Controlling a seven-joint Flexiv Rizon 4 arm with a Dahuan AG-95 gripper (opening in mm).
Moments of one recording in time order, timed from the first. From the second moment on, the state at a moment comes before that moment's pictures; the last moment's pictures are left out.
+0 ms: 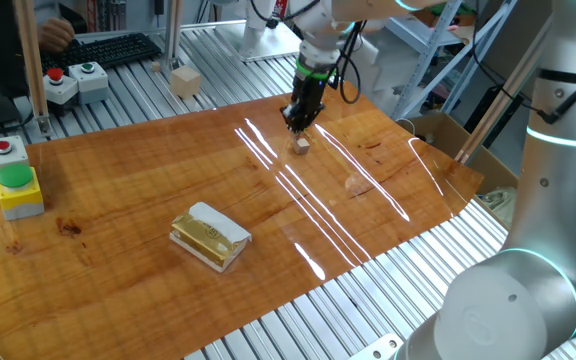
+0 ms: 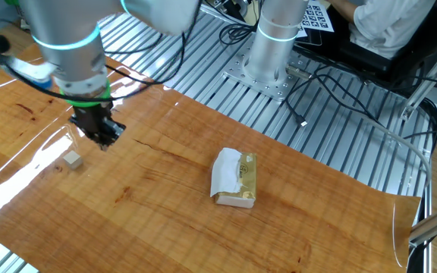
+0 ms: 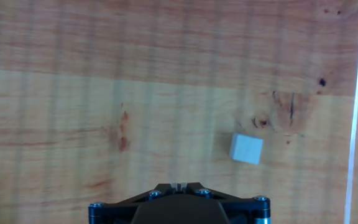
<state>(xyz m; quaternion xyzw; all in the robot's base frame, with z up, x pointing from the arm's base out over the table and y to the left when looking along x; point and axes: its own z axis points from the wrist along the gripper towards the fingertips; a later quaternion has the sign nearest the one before) 0.594 -0.176 0.072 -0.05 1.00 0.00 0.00</state>
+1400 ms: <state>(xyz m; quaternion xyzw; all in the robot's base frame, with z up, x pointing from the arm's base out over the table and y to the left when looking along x) 0.591 -0.174 0.072 0.08 1.00 -0.01 -0.04</state>
